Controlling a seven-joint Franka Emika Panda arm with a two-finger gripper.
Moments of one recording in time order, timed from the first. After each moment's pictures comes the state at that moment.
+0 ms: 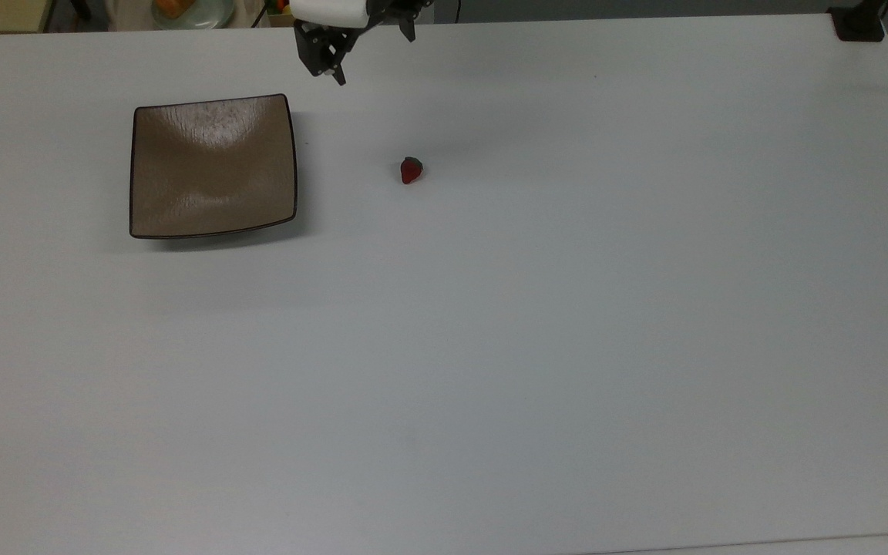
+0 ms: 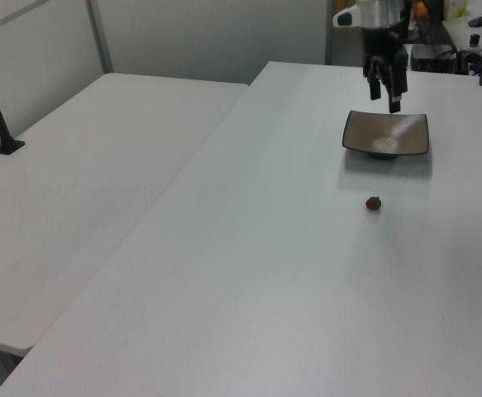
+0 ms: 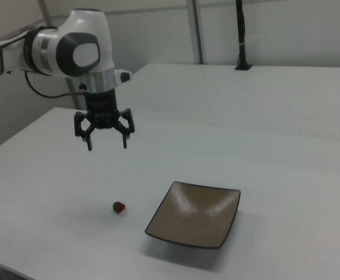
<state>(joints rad) 0.16 0.02 -0.06 -1.77 0.03 1.64 -0.59</state>
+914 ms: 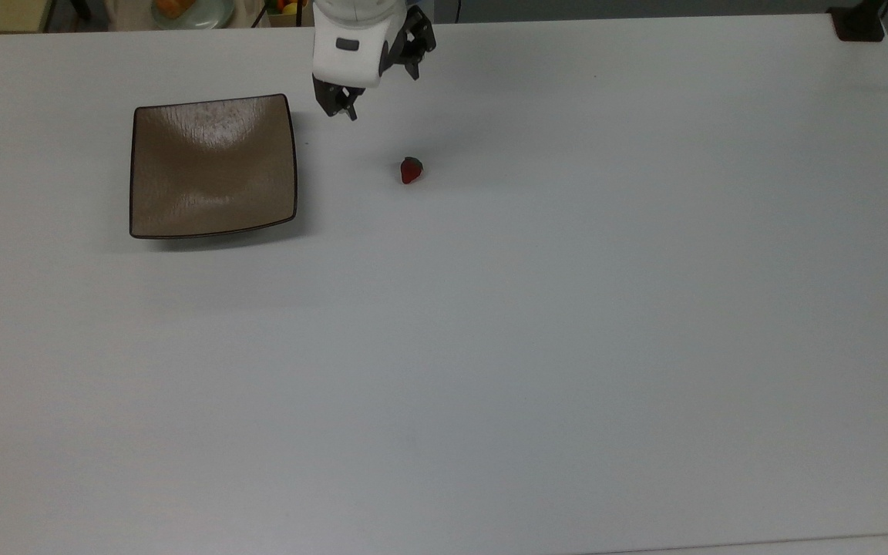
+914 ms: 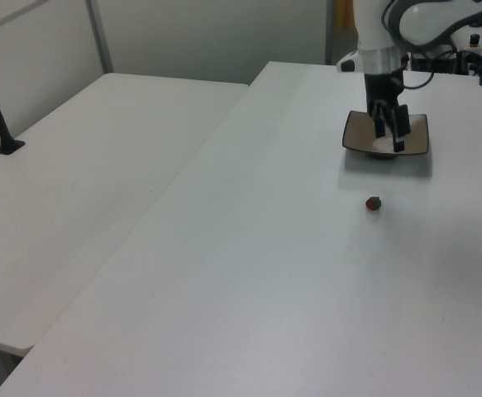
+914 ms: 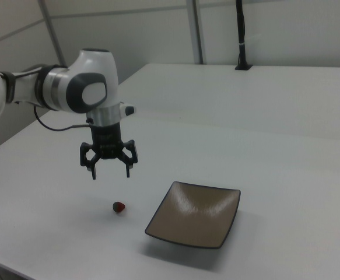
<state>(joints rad) 0.16 0.03 -0.05 -1.98 0.03 1.82 -0.59</state>
